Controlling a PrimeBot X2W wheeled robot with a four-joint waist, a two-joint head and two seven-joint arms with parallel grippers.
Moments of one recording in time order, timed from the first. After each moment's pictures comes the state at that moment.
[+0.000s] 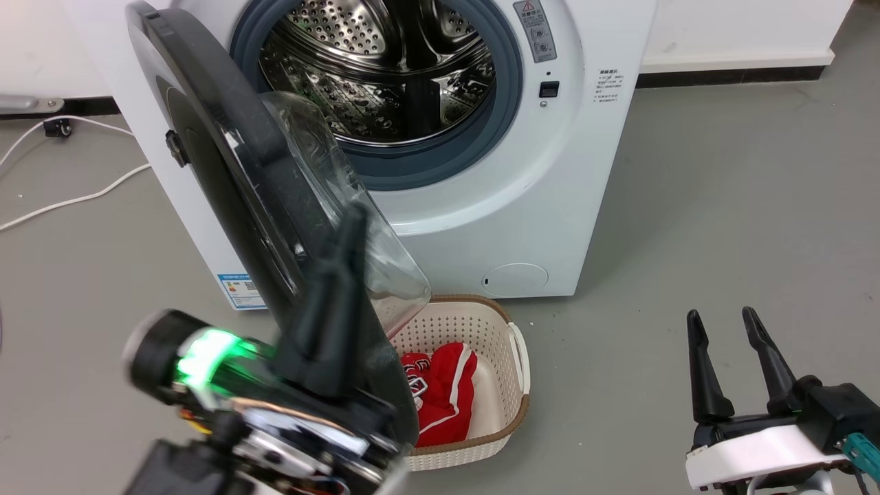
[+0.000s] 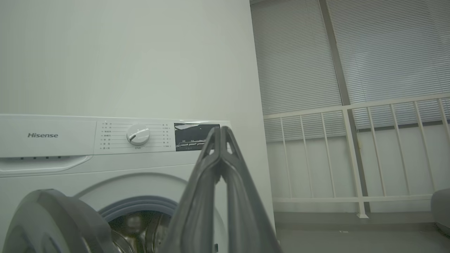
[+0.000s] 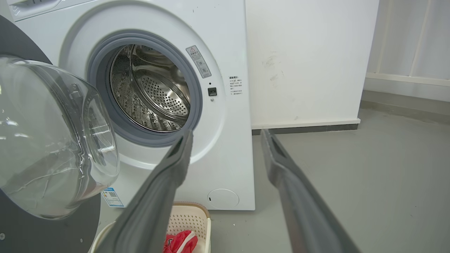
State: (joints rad) left arm -0.10 0.06 -0.25 -0.57 -0.11 -0.13 -0.24; right arm 0.01 -0.05 -0.02 0.06 0.14 0.13 -0.26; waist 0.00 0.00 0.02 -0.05
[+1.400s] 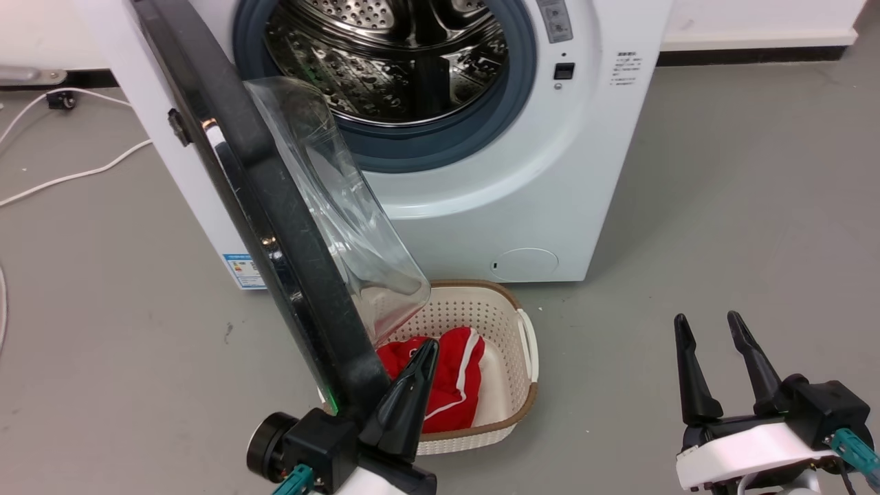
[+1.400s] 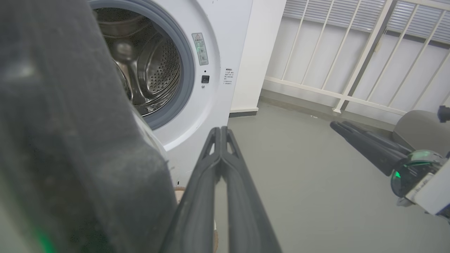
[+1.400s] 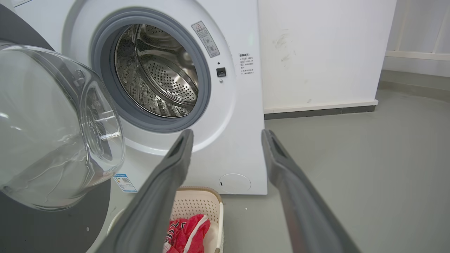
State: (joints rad) left arm 0.04 0.08 -0.39 -0.15 -0.23 -0.03 -0.11; right arm 0.00 -0.05 0.01 0.10 0.18 0.13 -0.25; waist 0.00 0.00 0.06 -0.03
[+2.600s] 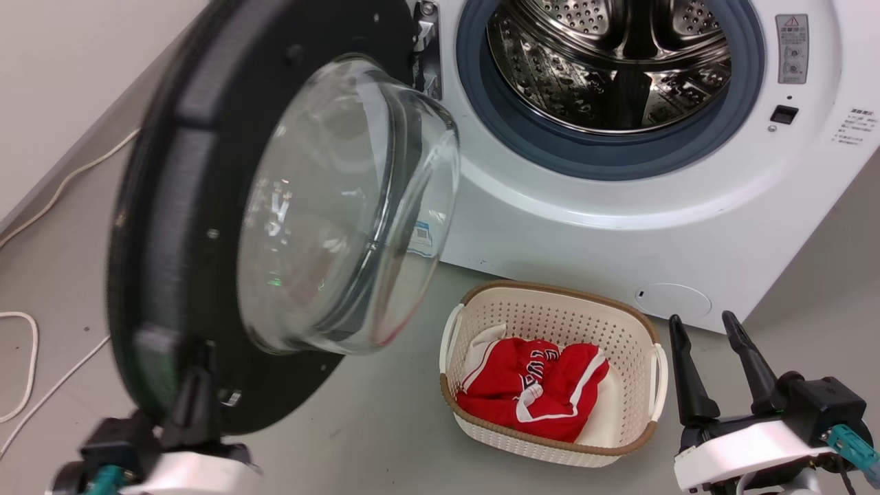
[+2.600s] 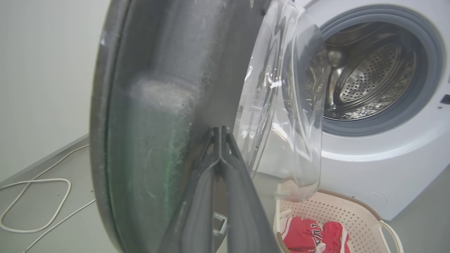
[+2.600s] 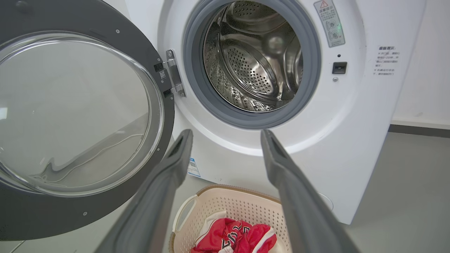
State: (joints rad) left arm 0.12 0.22 -0.09 -0.11 -0.32 0.12 -0.16; right arm 0.01 -0.05 0.02 0.06 0.18 0.13 -0.20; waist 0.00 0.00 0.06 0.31
